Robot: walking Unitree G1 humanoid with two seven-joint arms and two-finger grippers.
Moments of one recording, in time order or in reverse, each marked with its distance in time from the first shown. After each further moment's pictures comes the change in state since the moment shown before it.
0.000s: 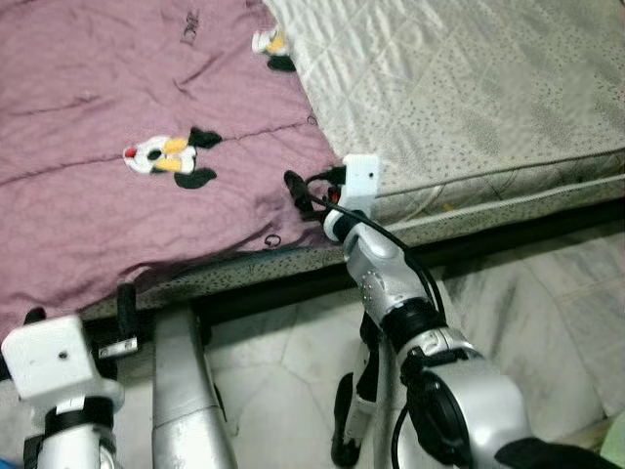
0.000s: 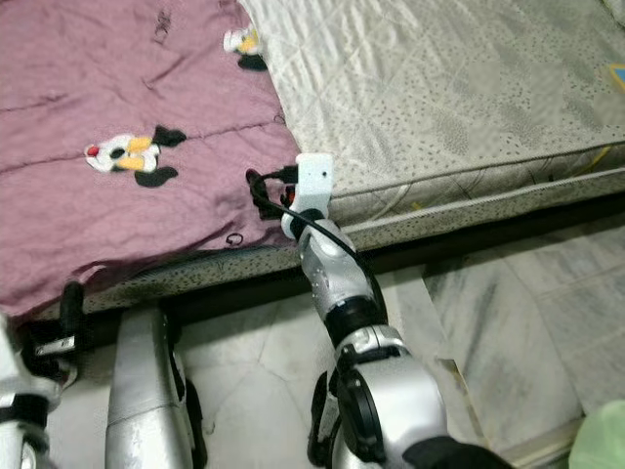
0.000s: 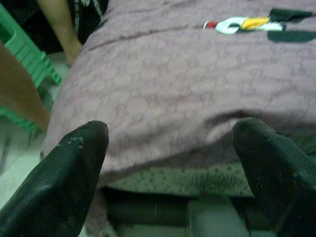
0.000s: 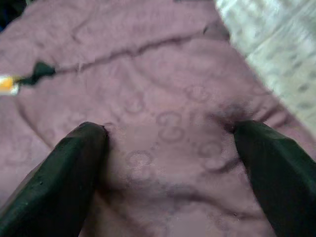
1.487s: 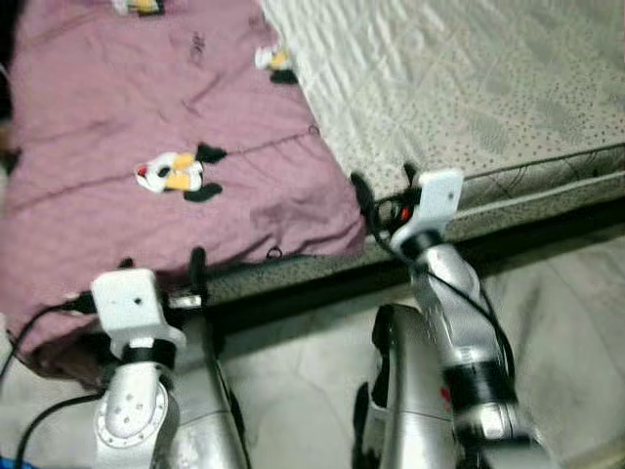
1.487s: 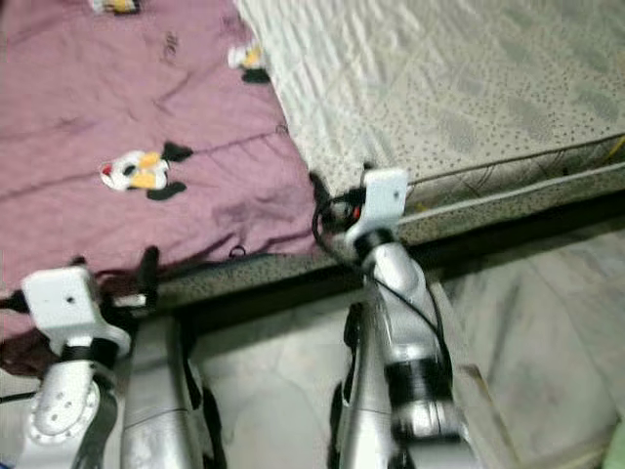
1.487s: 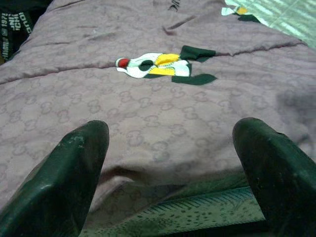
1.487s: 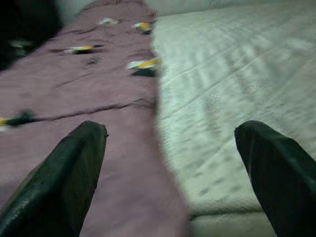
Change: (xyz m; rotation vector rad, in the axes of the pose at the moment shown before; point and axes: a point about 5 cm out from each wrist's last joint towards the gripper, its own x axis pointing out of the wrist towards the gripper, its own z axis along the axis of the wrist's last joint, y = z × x) left arm 0.044 -0.059 -0.010 -0.114 -0.042 -0.264; right arm -0.075 -0.049 0.025 -0.159 -0.165 -0.062
